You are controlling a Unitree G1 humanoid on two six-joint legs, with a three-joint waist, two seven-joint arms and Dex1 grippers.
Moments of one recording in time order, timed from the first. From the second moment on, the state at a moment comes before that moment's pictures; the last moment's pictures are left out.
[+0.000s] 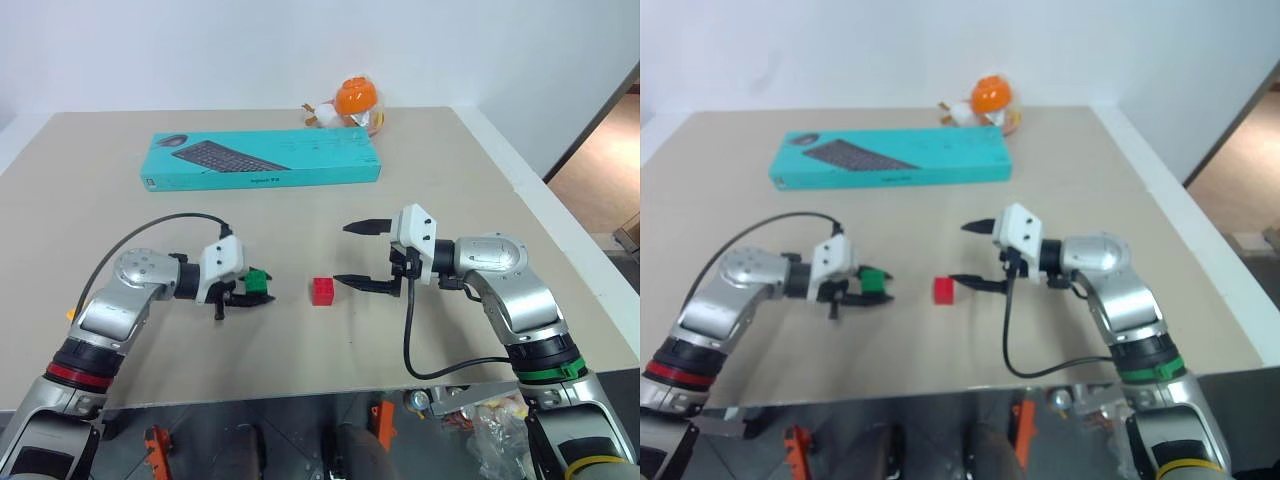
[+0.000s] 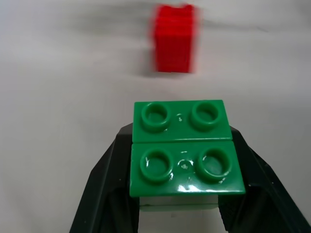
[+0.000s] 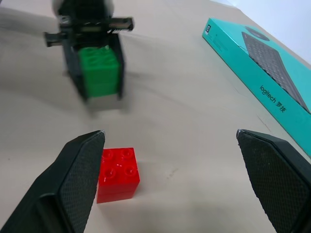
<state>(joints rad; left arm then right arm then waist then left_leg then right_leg) -0.52 0.69 -0.23 0.09 -0.20 0.17 -1.27 -0.59 -0.60 0.15 -0.03 0.26 0.20 1.09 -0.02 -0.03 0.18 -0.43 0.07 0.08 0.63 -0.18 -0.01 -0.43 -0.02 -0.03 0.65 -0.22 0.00</state>
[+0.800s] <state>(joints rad) -0.60 0.58 -0.27 0.23 -0.14 0.14 -1.33 -0.52 -0.63 0.15 -0.17 0.31 0.31 1.08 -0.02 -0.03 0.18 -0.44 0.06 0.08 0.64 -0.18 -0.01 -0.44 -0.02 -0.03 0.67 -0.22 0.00</state>
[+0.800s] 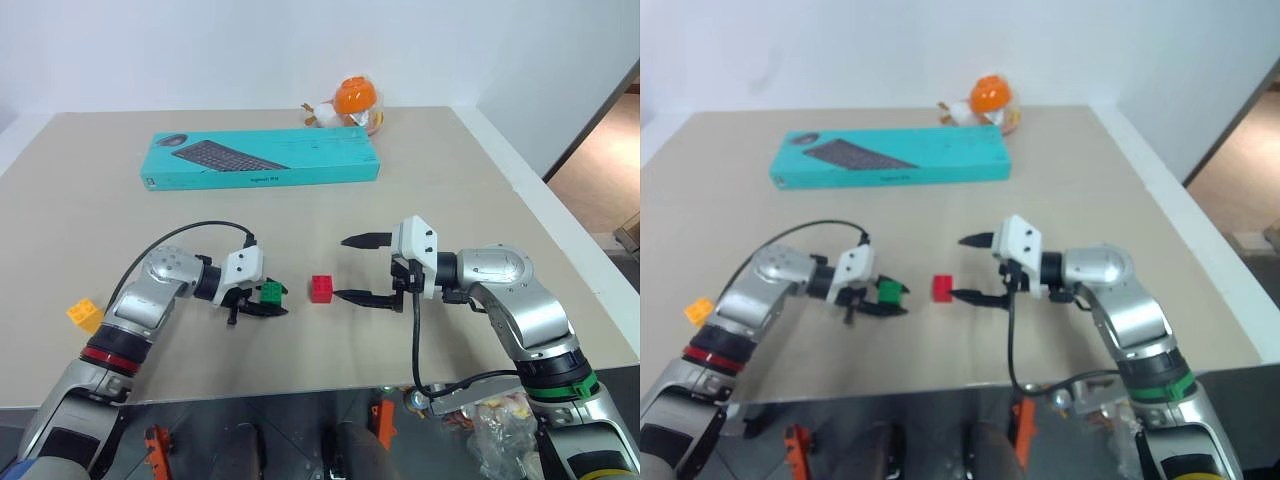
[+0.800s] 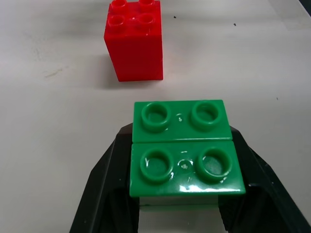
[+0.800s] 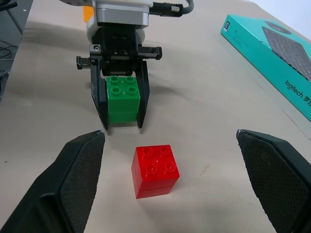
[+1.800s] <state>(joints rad) -0.64 0.56 -0.28 0.28 -0.10 0.15 -1.32 -0.52 -0.64 0.15 -0.15 0.30 0.28 1.08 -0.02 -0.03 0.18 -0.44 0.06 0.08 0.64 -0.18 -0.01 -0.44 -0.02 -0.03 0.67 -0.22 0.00</state>
